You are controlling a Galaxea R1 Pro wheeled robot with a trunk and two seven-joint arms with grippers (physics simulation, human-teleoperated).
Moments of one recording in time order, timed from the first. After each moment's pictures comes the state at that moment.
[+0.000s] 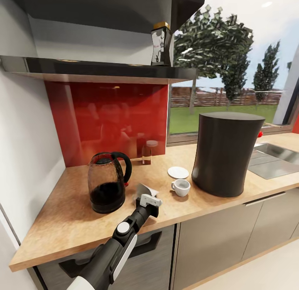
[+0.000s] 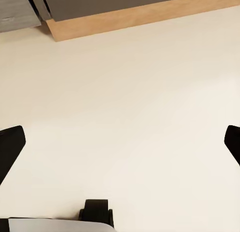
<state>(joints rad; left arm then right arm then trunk) -0.47 -0.17 -0.41 -1.02 0.07 0.04 -0.08 -0.04 -0.07 0.01 -0.41 0.03 -0.11 0.00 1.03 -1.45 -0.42</state>
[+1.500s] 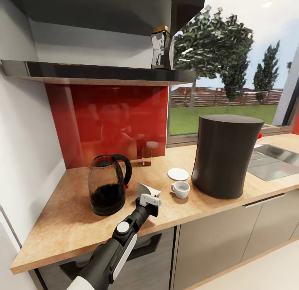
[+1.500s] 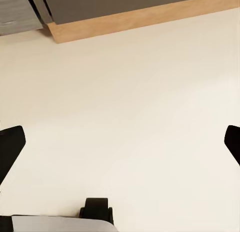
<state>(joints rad) -0.47 -0.17 -0.41 -1.03 0.07 0.04 -0.08 -0.04 -0.07 0.01 -0.41 0.03 -0.11 0.00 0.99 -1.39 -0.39</state>
